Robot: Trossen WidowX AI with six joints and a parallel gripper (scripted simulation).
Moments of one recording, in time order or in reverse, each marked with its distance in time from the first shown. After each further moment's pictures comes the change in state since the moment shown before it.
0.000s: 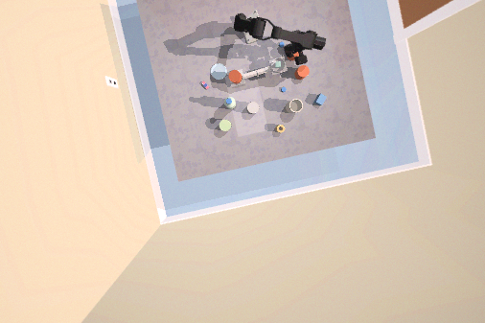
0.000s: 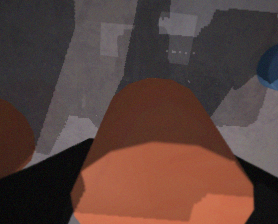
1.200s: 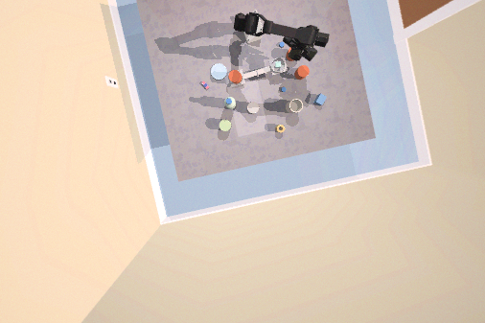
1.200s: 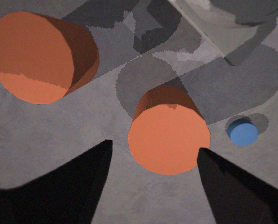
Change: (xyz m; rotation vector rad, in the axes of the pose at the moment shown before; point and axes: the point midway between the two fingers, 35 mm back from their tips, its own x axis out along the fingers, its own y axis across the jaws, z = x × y) arm -0.078 0.019 0.016 -0.646 0.056 0.056
